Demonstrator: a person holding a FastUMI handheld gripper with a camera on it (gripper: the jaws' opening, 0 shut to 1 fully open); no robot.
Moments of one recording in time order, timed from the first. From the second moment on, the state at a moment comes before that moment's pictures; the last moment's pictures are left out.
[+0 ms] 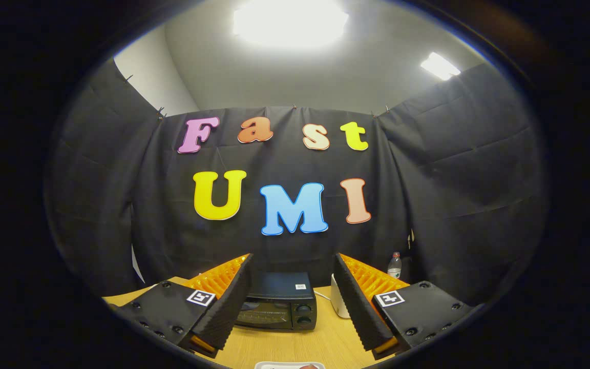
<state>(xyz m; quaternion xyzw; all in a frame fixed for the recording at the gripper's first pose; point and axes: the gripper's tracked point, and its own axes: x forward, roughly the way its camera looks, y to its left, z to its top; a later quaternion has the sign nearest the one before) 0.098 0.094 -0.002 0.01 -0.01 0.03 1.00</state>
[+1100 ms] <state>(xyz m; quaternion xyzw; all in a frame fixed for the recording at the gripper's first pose) 0.225 0.219 -0.127 0.02 0.10 0.08 0.99</state>
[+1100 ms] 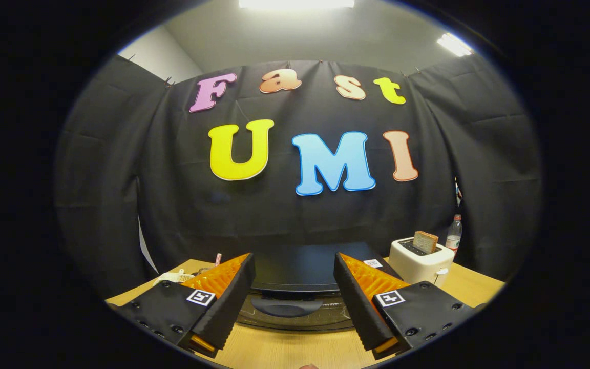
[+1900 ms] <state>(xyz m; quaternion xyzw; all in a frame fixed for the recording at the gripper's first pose) 0.254 0.231 -0.223 -0.01 0.18 0.05 0.98</state>
